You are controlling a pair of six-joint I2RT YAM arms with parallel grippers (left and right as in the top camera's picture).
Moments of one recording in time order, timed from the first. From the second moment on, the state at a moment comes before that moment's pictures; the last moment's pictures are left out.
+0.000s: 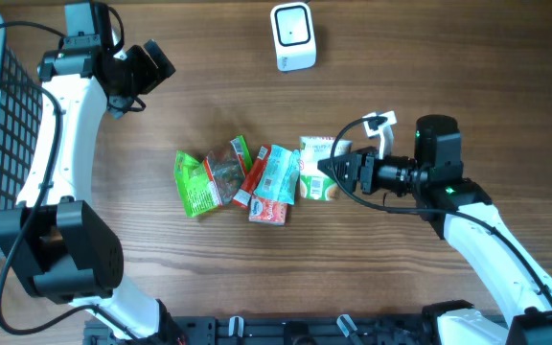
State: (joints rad) left arm 0.09 1.83 1.62 -0.88 0.18 -0.54; right arm 0.16 1.31 0.64 -0.04 -0.93 0.35
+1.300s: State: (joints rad) left arm 0.09 1.83 1.62 -0.88 0.18 -0.54; right arm 0.62 1.85 1.69 -0.31 0.55 -0.38
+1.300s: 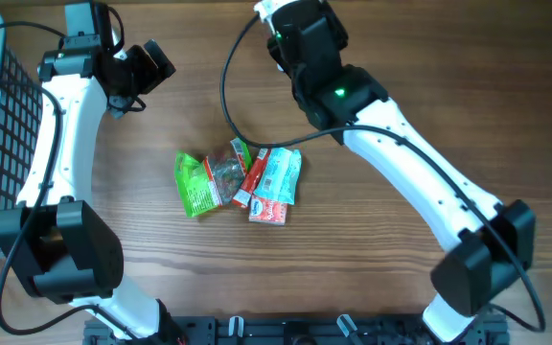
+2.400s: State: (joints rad) left arm 0.09 1.83 1.62 -0.88 0.18 -0.54; right arm 0.55 2.41 1.70 0.58 0.66 -0.92
